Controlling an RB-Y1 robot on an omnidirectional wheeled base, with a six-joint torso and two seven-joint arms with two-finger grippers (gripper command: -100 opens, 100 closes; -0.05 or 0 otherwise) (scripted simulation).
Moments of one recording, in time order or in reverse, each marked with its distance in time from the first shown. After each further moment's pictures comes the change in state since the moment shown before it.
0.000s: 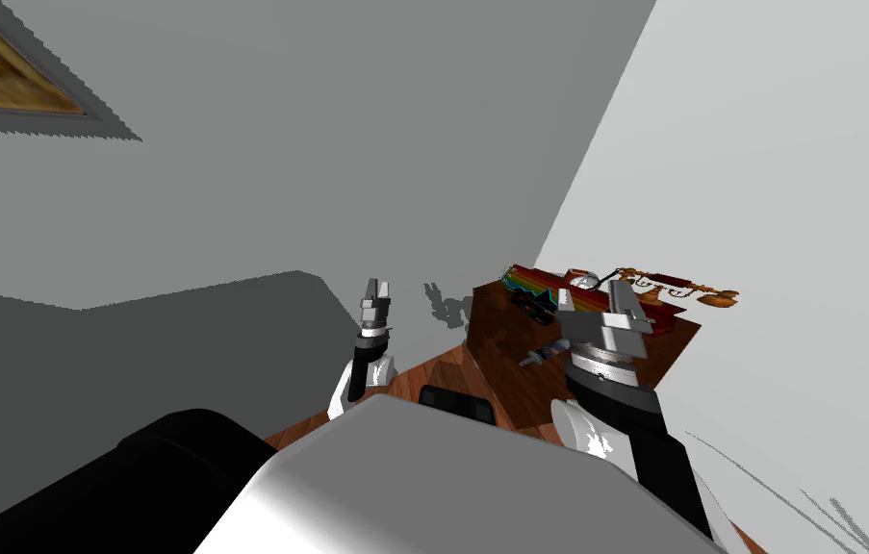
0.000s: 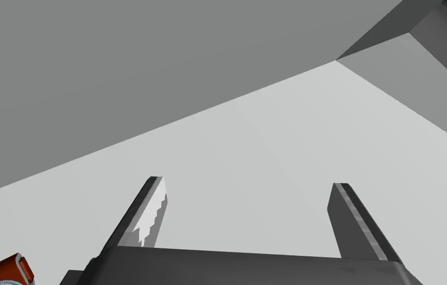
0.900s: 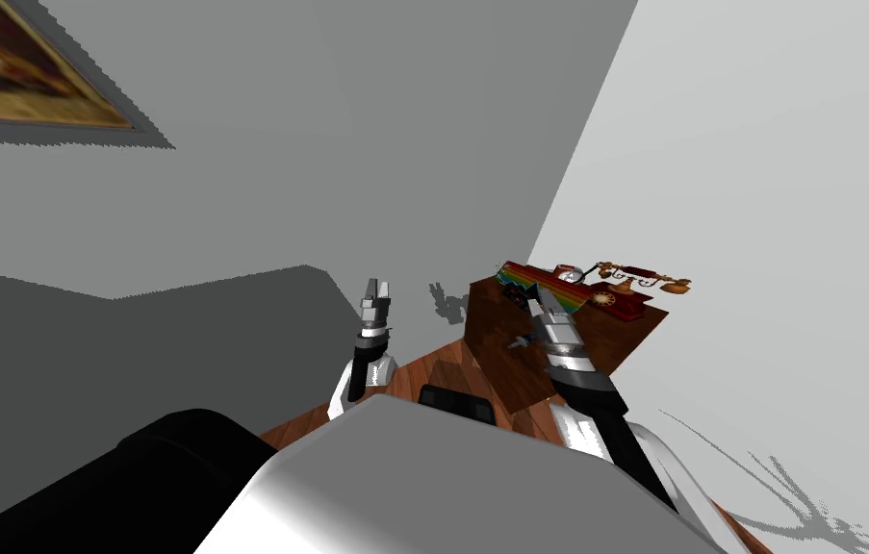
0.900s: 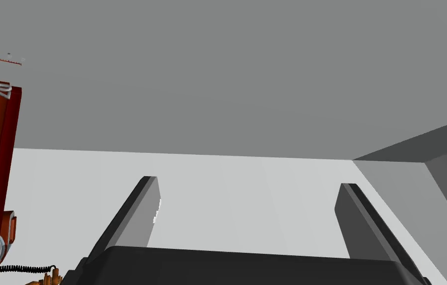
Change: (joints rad) left arm 0.000 0.000 0.000 0.000 0.000 0.000 0.000; right arm -0.019 -0.153 0.050 0.078 0.238 0.120 0.078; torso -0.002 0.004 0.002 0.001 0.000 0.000
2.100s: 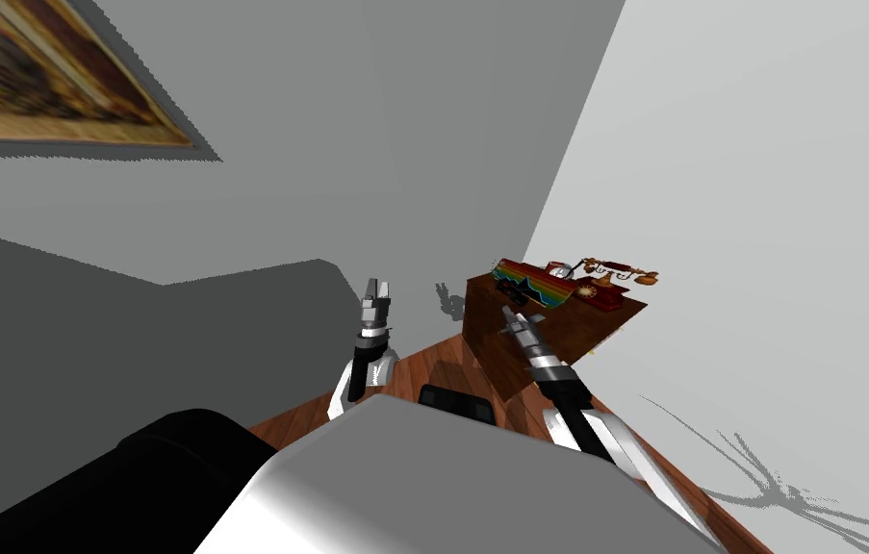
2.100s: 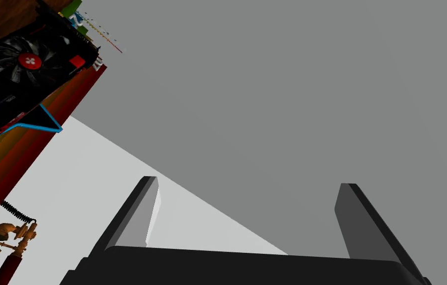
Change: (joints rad) left arm 0.000 0.000 0.000 0.000 0.000 0.000 0.000; right arm -0.029 -0.104 0.071 0.130 0.331 0.160 0.127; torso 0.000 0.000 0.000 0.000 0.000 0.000
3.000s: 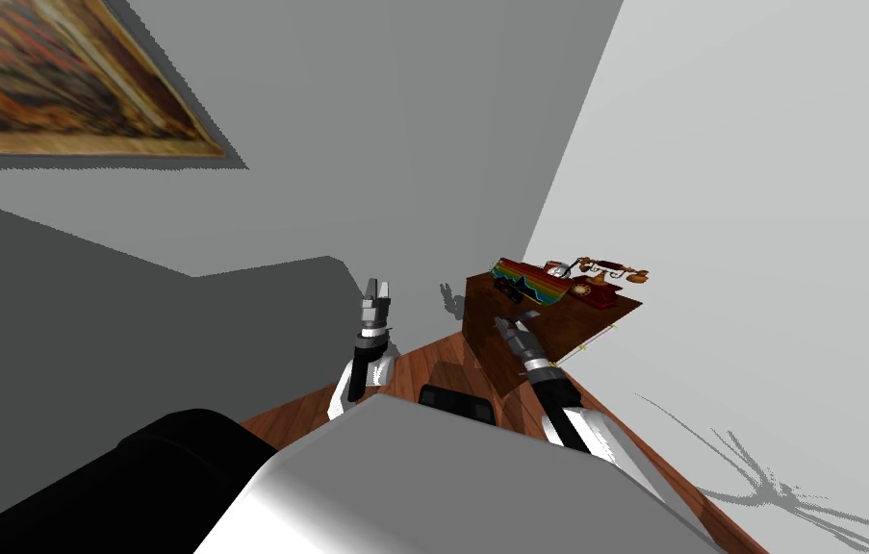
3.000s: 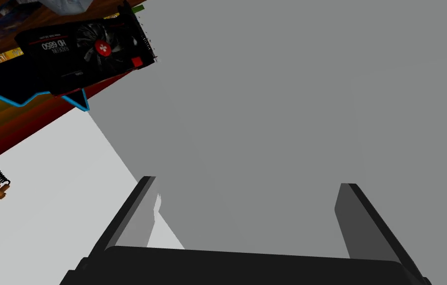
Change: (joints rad) left arm 0.000 0.000 0.000 0.000 0.000 0.000 0.000; right arm -0.014 -0.058 0.053 0.072 0.250 0.118 0.094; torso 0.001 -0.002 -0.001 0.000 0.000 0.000
